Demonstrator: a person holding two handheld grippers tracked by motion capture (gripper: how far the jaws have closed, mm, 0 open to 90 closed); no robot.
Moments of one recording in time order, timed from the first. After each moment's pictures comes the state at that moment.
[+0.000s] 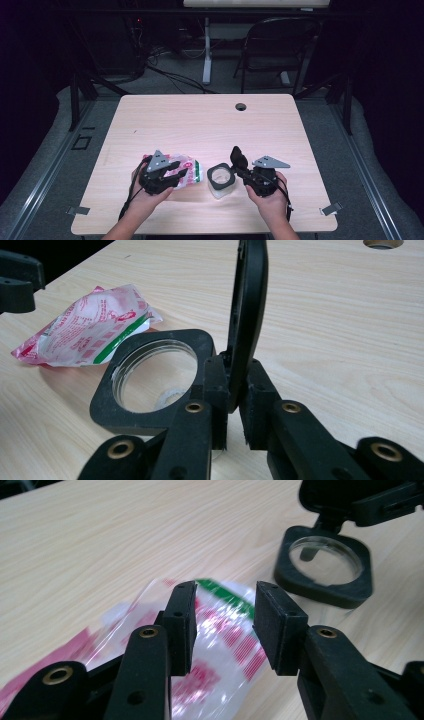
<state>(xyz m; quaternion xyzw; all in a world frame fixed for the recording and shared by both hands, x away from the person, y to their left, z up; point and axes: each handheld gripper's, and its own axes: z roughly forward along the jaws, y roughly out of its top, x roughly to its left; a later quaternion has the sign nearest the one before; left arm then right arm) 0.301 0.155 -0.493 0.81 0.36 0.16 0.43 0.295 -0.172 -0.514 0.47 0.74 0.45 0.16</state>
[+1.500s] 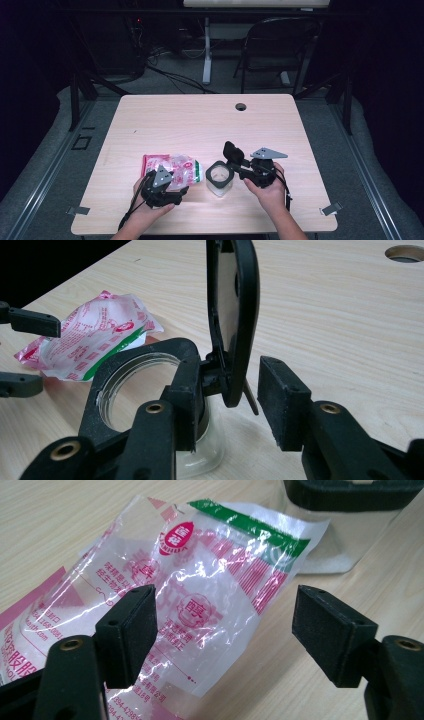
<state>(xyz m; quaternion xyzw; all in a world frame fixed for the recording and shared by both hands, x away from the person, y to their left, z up) 0.287 0.147 -0.540 0.84 0.35 0.18 0.37 0.322 -0.174 -0.517 0.45 0.75 0.46 0.15</state>
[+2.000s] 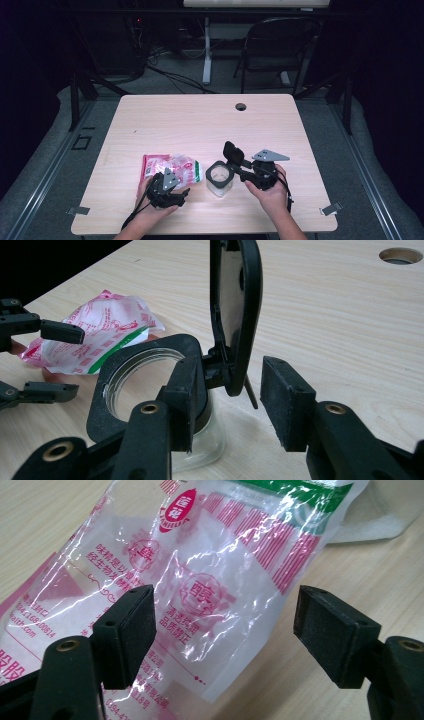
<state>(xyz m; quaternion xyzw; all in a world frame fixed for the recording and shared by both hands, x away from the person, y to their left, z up) 0.292 0.138 -0.560 0.86 0.34 0.22 0.33 0.314 -0.177 -0.514 0.45 0.75 0.46 0.15</state>
